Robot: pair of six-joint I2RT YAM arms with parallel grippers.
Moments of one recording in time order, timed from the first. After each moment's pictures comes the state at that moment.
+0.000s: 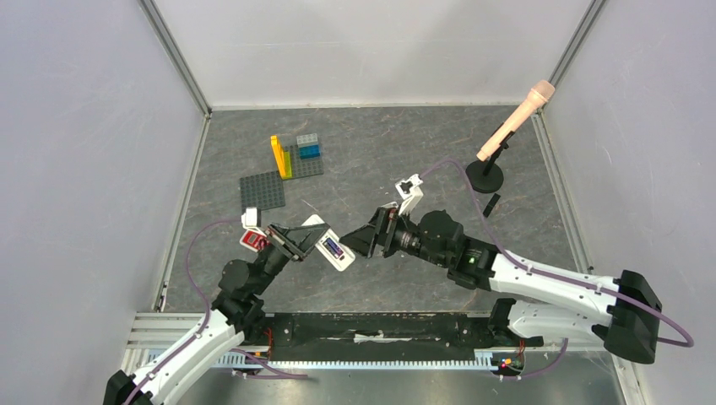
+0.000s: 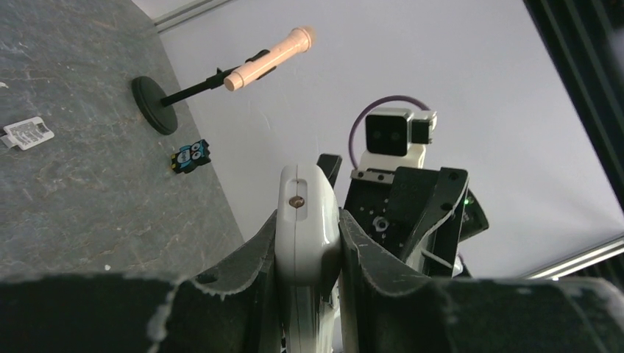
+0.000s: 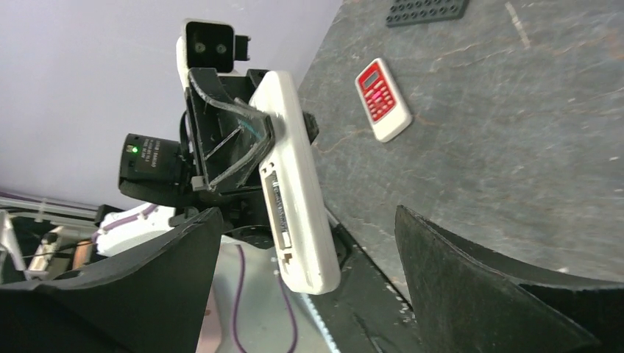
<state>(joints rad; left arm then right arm) -0.63 0.34 0.02 0.62 0.07 -1.30 1.08 1.08 0.70 0.23 0.02 0.93</state>
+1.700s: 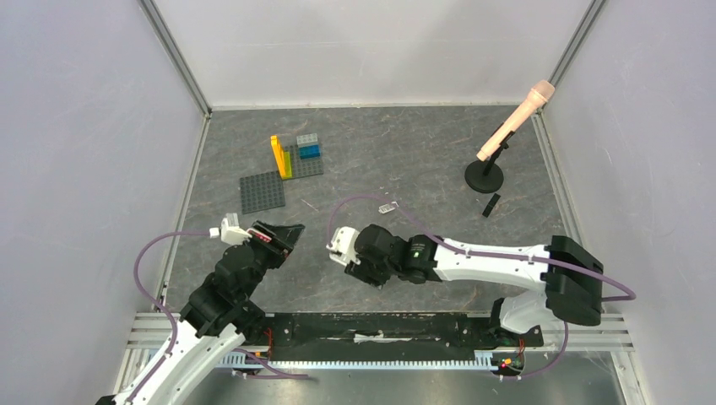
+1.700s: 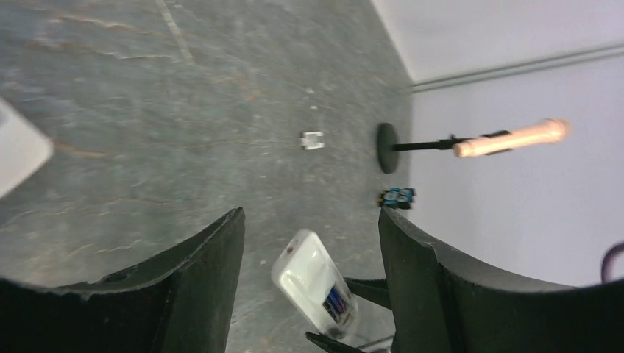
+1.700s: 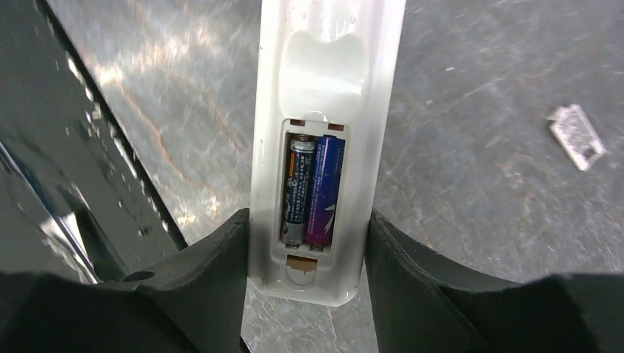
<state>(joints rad) -0.63 0.19 0.36 -0.44 -0.30 -1.19 1.21 1.43 0.96 -0.40 0.15 -0.02</state>
